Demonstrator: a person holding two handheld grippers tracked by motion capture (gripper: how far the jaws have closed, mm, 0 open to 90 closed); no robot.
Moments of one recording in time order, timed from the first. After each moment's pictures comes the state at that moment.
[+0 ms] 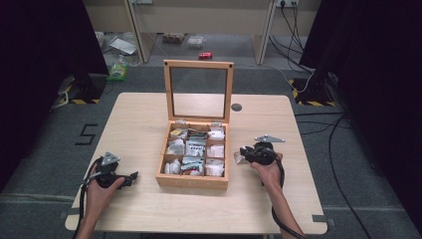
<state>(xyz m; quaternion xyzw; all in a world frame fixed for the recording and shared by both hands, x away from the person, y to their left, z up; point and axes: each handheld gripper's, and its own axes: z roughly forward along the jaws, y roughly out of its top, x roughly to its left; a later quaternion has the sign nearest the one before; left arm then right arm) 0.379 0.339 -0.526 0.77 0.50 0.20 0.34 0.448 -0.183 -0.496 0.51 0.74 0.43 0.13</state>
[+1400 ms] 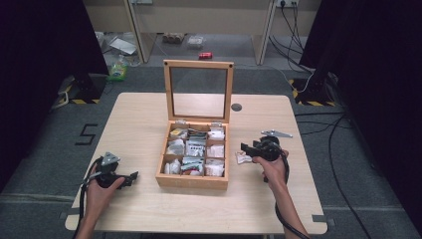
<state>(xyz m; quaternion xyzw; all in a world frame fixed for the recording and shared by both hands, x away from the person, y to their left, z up) 0.379 0.339 -0.526 0.77 0.50 0.20 0.34 0.450 -0.191 -0.472 0.53 0.71 0.44 0.12</state>
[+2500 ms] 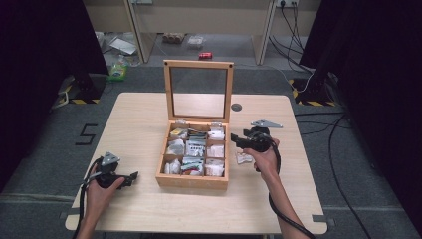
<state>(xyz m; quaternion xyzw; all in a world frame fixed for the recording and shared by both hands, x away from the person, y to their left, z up) 0.379 0.339 -0.526 0.77 0.50 0.20 0.34 0.470 -0.161 -0.448 0.47 0.73 0.47 0.15</state>
